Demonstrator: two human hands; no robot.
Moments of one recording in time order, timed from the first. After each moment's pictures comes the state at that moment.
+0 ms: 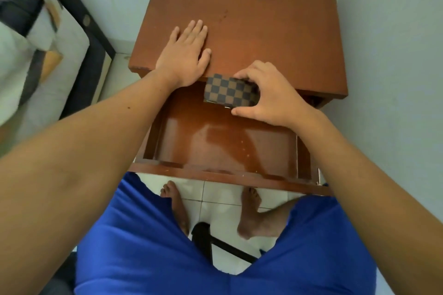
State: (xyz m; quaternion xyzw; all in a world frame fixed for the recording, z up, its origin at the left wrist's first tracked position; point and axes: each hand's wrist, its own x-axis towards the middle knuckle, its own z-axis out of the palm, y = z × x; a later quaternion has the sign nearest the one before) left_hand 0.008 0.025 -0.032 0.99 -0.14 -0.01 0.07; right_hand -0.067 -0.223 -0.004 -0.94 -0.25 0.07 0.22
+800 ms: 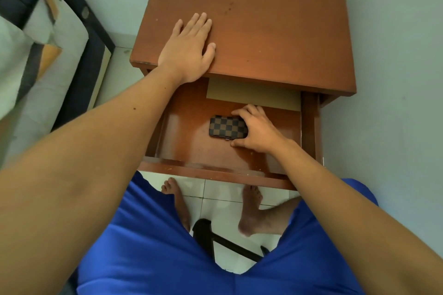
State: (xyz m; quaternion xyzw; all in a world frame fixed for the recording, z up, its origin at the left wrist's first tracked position) left_hand 0.008 0.026 -0.036 0.99 -0.13 0.00 0.08; right_hand -0.097 -0.210 -0.124 -0.94 -0.16 0.21 0.20
